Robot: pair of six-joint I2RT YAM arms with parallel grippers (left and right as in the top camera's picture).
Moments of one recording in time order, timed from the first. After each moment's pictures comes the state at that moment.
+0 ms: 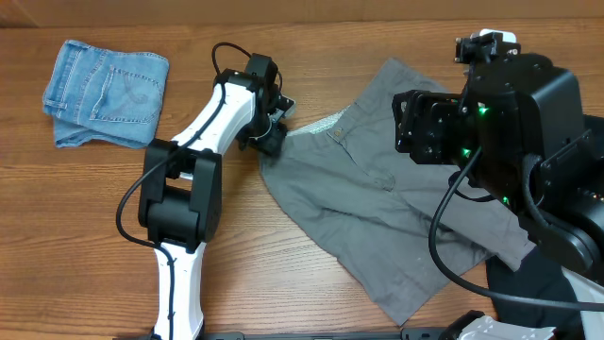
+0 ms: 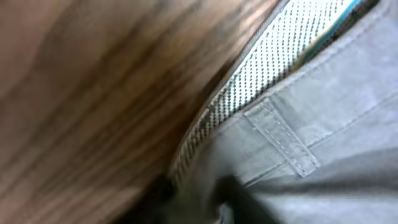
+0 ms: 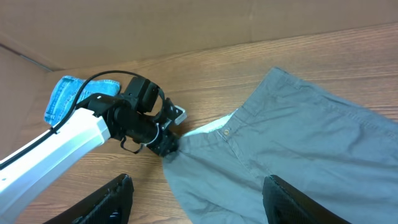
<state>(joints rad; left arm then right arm) -0.29 2.27 1.76 -1.01 0.11 0.23 0.59 1.43 2.20 -1.46 0.21 0.54</state>
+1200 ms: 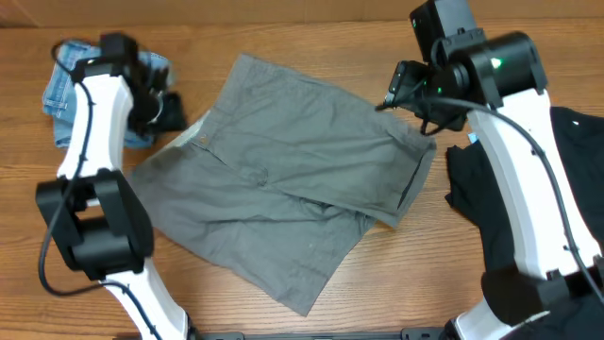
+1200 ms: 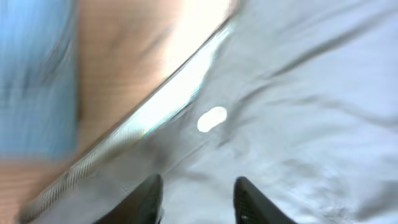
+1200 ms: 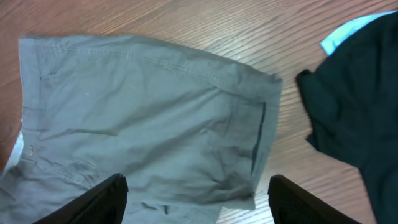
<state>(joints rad) 0.13 2.03 1.77 -1.07 0.23 0.12 0.31 1.79 2.10 -1.50 0.10 0.66</state>
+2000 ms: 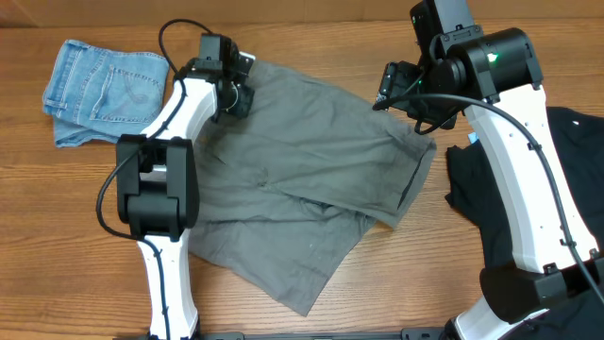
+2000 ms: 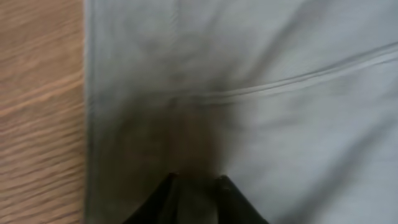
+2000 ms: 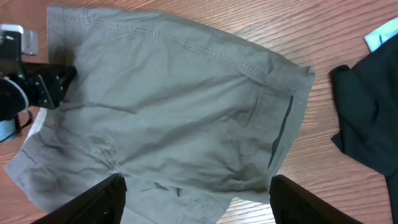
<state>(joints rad) -0.11 2.32 1.77 -0.58 0.09 0.20 0.31 1.80 2.10 -1.49 -0.02 0.58</state>
